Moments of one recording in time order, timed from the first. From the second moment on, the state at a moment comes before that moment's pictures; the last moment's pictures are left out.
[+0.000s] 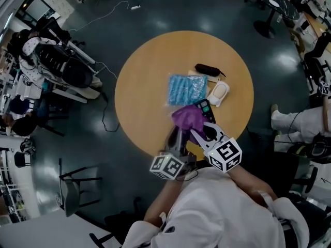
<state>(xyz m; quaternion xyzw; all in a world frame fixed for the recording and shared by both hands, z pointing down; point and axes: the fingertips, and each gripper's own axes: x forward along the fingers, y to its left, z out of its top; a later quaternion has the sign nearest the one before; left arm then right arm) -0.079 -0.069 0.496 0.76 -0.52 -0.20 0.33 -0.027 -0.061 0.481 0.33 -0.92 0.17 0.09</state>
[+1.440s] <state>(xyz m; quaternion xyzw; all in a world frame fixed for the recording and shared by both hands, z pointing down) -0.082 -0.044 0.494 0.84 -0.53 0.07 0.07 0.065 -0.060 0.477 0.39 -0.90 0.15 0.12</state>
